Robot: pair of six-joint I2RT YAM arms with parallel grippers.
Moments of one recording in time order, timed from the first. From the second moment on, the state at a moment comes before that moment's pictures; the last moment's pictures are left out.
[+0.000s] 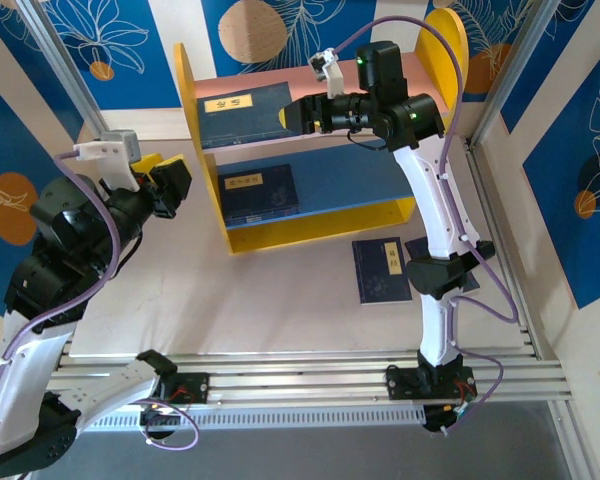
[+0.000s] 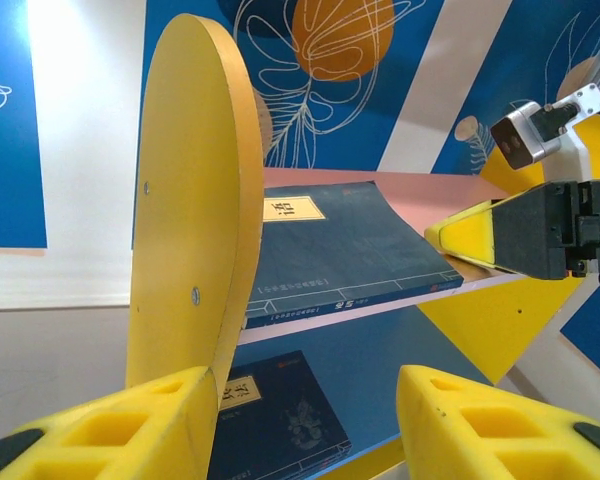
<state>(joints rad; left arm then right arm) -0.55 0.93 1.57 -0.72 -0.19 -0.29 0.46 2.02 2.65 -1.09 -0.63 0.23</state>
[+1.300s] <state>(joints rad) -0.55 0.92 1.56 -0.72 -0.21 -0.28 0.46 2.05 2.68 -1.06 -0.64 0.23</state>
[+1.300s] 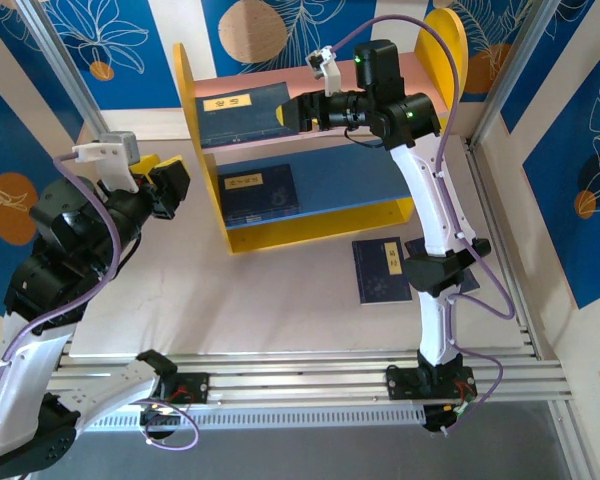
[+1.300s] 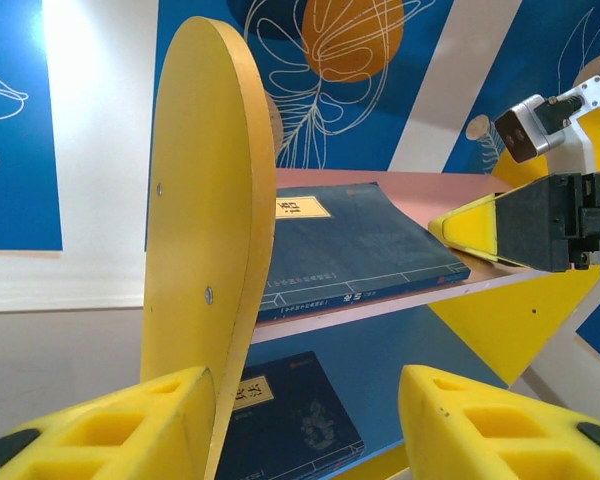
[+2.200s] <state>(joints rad) -0.55 0.79 1.37 -0.74 -0.31 -0.25 0.44 2.04 2.67 -1.05 -0.62 0.23</state>
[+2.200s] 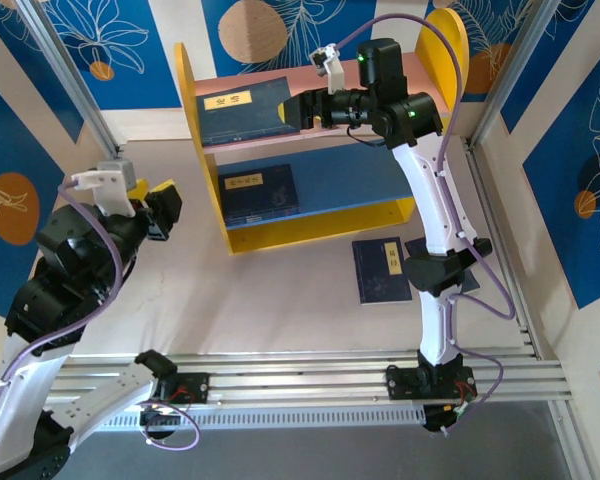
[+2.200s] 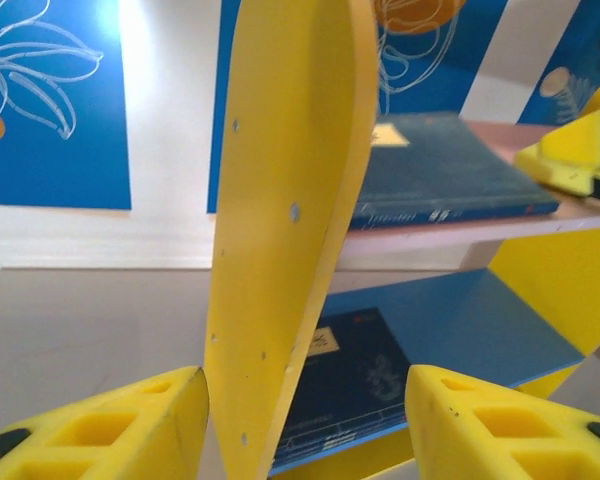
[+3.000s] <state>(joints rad) -0.55 0.70 1.04 -0.78 -0.39 -0.28 0.52 1.35 1.74 -1.00 -0.17 0.25</state>
